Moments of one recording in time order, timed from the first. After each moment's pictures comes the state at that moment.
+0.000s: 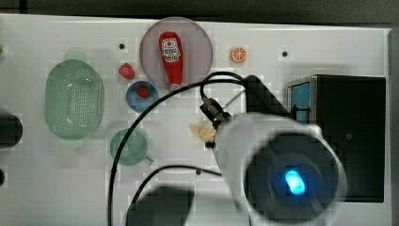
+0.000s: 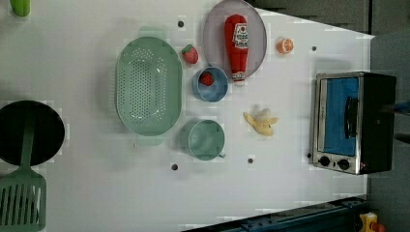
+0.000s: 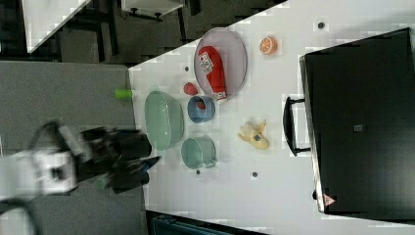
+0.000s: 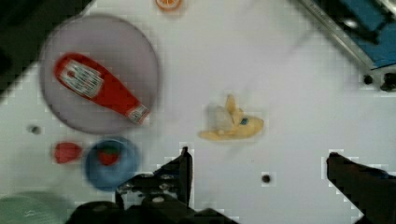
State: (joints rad) arm -0.01 -0.27 -0.07 -2.06 -0.01 0.27 -0.06
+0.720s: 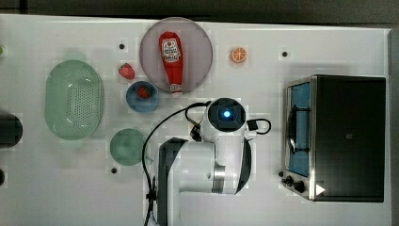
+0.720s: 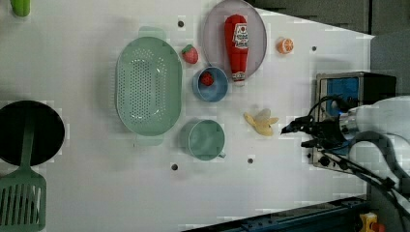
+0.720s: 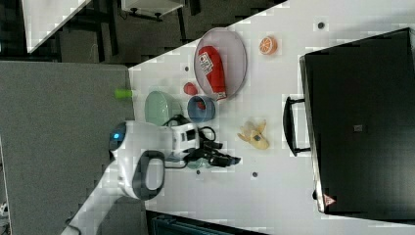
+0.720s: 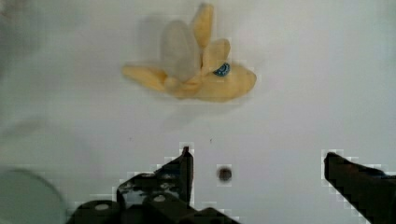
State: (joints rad) arm -0.01 0.08 -0.06 -2.38 -0.01 0.65 -0.33
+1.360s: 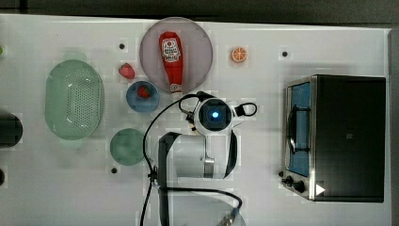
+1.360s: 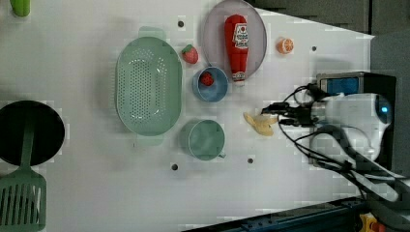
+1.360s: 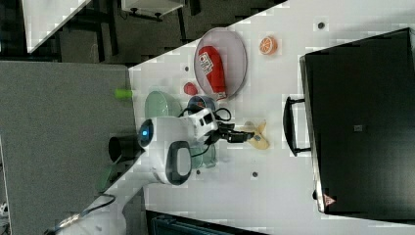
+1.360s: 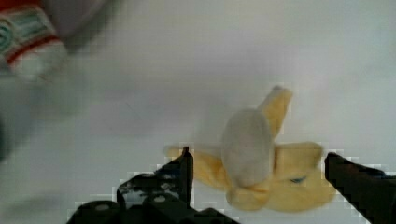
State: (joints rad) arm 0.00 0.32 -0.03 -2.36 0.00 1.04 -0.42
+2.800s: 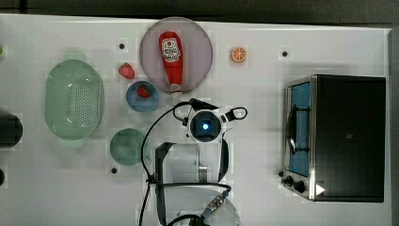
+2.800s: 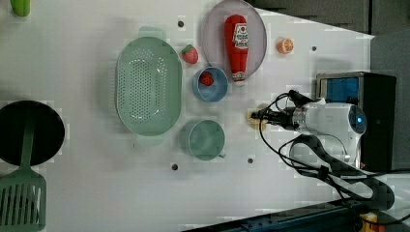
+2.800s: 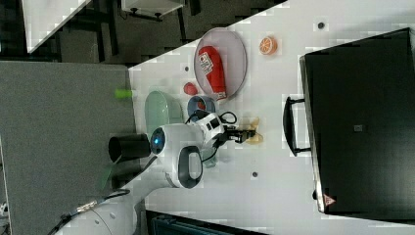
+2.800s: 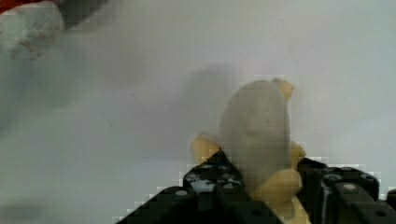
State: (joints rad) arm 0.02 0.40 -0.02 -2.41 -0.03 1.20 -0.43
